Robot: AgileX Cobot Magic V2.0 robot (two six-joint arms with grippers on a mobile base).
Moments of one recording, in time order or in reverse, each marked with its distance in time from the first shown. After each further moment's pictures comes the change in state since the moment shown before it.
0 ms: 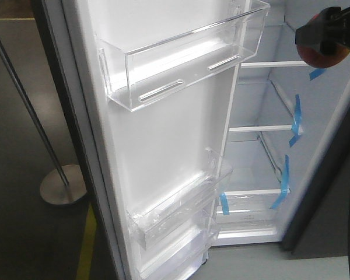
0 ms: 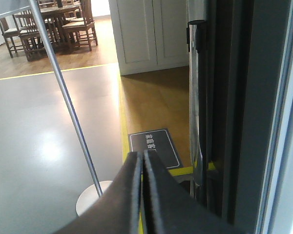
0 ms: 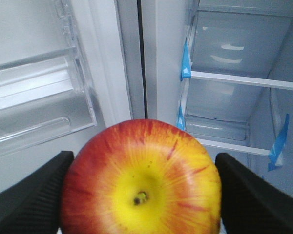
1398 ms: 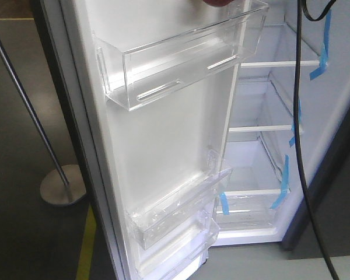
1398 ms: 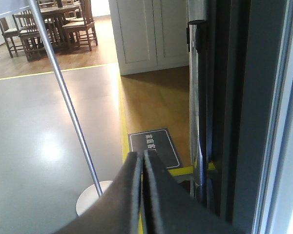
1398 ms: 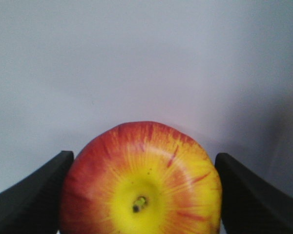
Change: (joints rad) left arm 0.000 0.000 0.000 0.000 0.000 0.000; right arm 0.116 0.469 -0.554 0.631 0.167 -0.590
